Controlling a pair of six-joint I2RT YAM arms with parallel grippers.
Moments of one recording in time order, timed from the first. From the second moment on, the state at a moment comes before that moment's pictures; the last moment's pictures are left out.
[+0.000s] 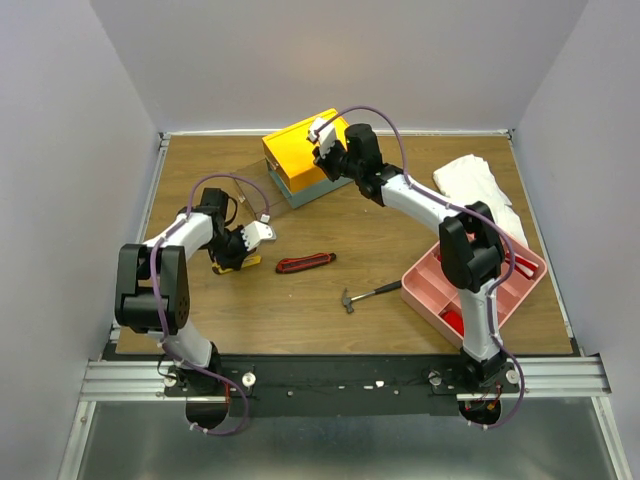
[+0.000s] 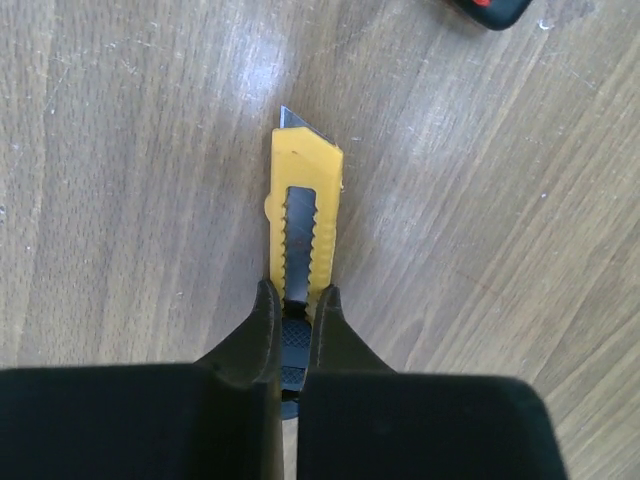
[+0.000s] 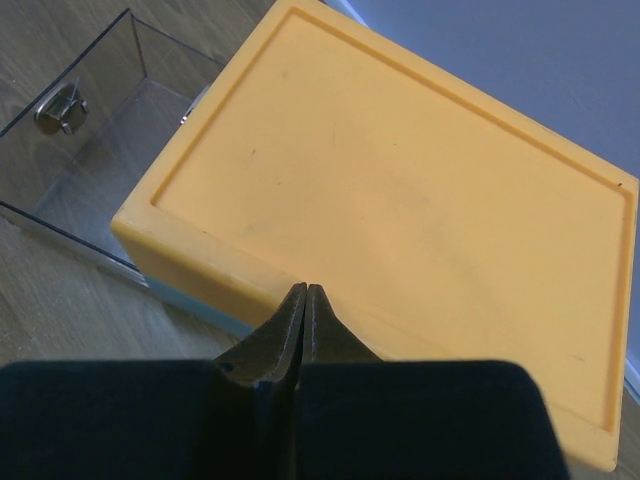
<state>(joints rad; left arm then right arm) -0.05 1.63 0.97 -0.72 0.38 1.12 0.58 2.12 1.70 0.08 -0.28 -0.39</state>
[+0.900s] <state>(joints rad) 0.00 1.76 1.45 -0.41 0.74 0.14 0.58 2.12 1.61 -0.06 -0.23 -0.43</state>
